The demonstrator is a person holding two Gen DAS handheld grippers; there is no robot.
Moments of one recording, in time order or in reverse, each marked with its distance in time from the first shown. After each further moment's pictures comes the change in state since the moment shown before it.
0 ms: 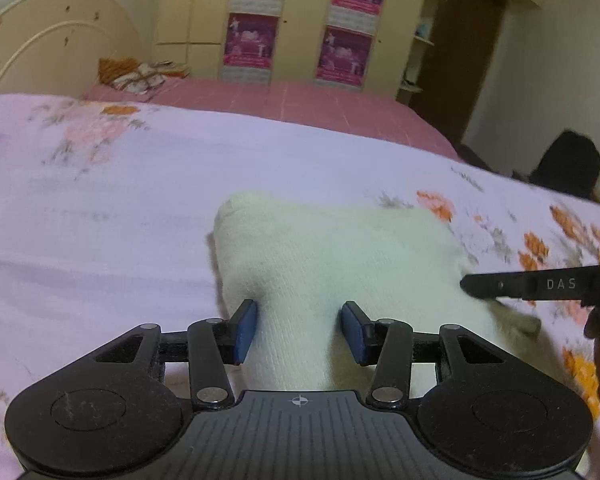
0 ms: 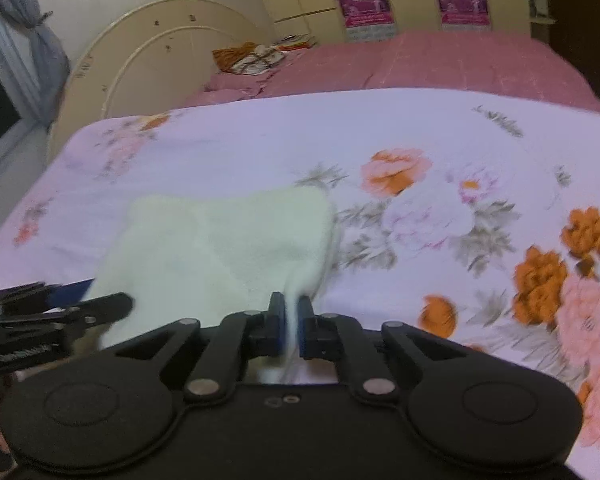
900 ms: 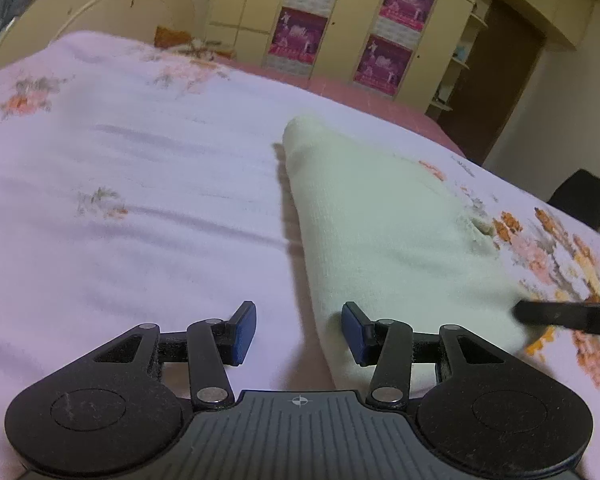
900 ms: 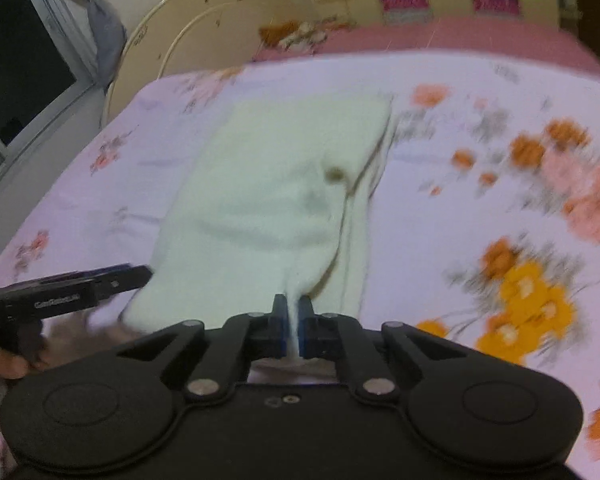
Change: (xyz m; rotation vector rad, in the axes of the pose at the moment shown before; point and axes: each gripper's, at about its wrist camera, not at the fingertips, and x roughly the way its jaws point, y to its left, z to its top) left arm -0.112 0.012 -0.111 -0.177 0.010 0.027; right arm -0.106 0.050 -0.101 -0.060 0.029 0.091
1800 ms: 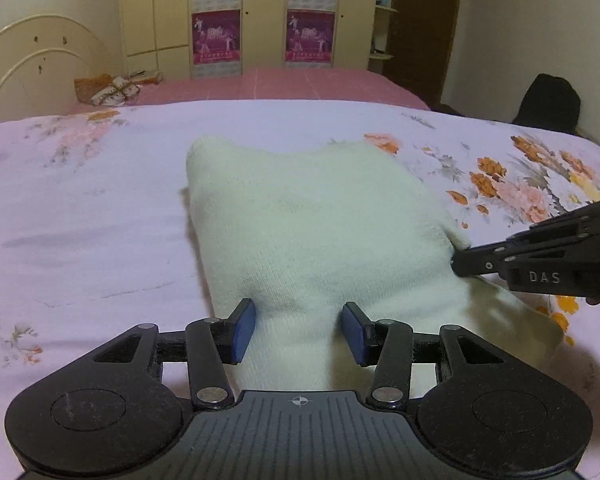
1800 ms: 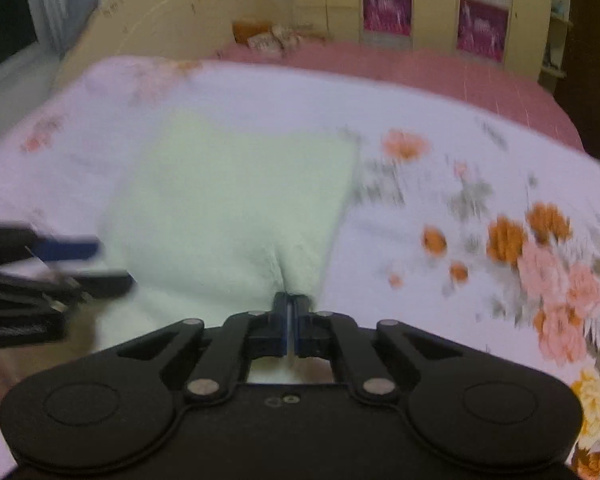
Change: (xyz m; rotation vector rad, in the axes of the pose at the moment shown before) left arm 0.050 -0.059 0.040 0.346 0.028 -0.011; right arm 0.064 0.000 0.040 -0.138 0.028 -0.214
